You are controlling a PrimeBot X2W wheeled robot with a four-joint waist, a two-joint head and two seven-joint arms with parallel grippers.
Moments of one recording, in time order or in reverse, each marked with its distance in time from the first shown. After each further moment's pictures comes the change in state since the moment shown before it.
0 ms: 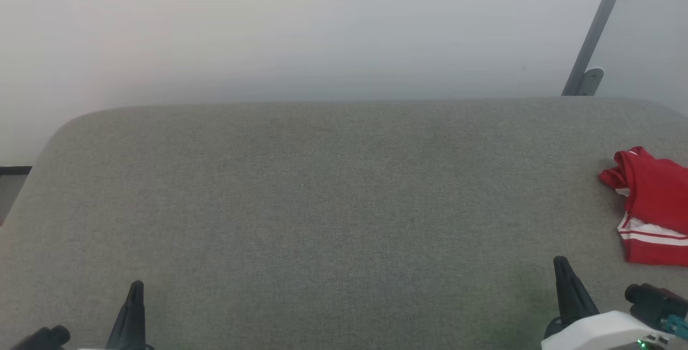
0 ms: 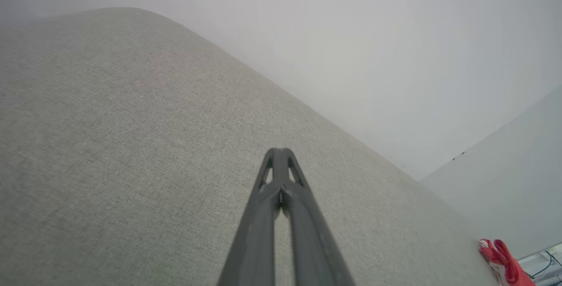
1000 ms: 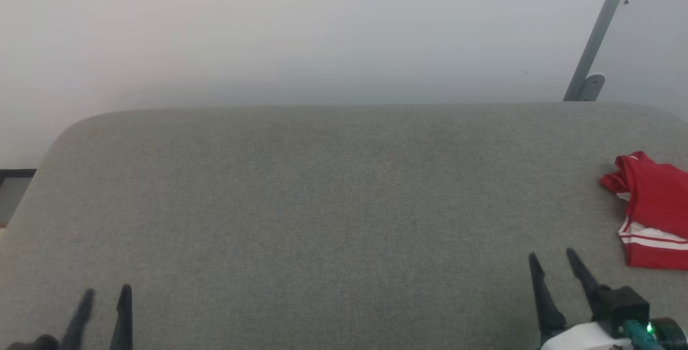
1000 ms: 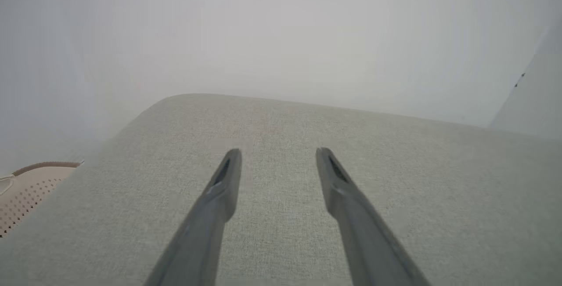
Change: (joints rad) left arm 0.069 0.111 0.017 -0.070 0.355 0.000 -0.117; right arm 0.016 -0.011 0.014 -0.055 -0.477 0.000 -0.119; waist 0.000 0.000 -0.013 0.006
